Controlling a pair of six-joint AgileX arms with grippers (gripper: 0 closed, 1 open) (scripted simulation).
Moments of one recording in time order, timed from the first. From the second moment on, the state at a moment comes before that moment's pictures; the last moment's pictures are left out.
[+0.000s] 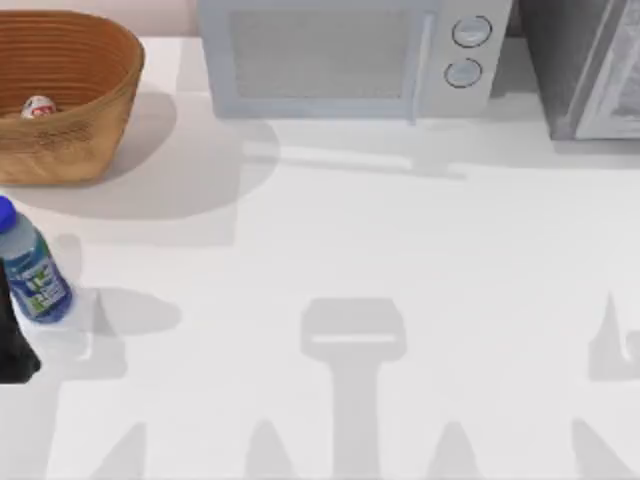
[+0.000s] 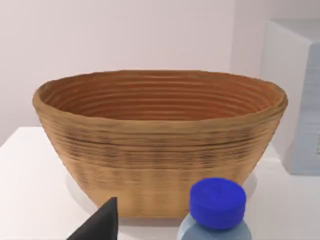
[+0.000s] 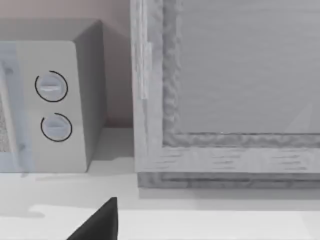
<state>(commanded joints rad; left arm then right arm) 0.00 0.00 0.00 0.00 0.00 0.00 0.00 0.00 0.00 0.00 0.00 0.00</state>
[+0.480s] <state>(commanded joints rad) 0.02 0.18 0.20 -0.10 0.01 0.01 0.00 0.00 0.00 0.00 0.00 0.00</state>
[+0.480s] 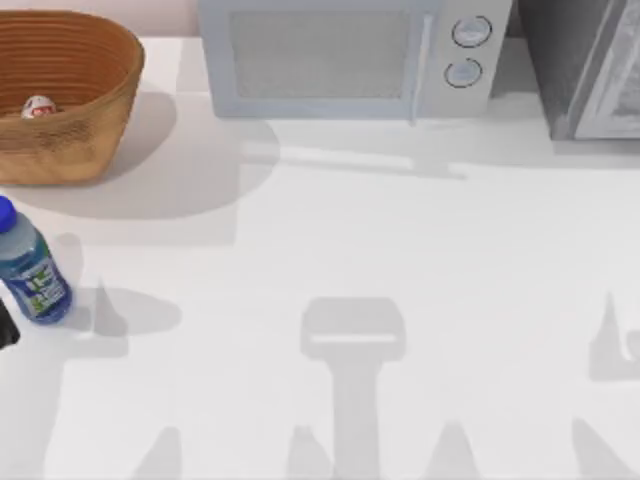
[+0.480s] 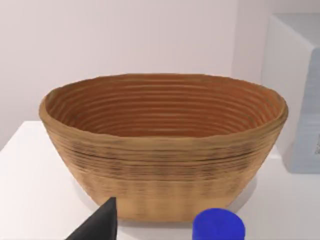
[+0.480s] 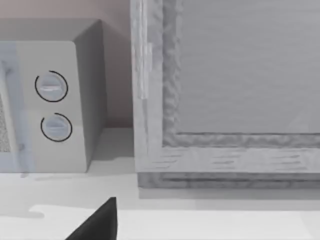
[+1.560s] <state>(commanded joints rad) 0.13 1.87 1.83 -0.98 0.20 0.09 0.00 0.00 0.00 0.00 0.00 0.00</state>
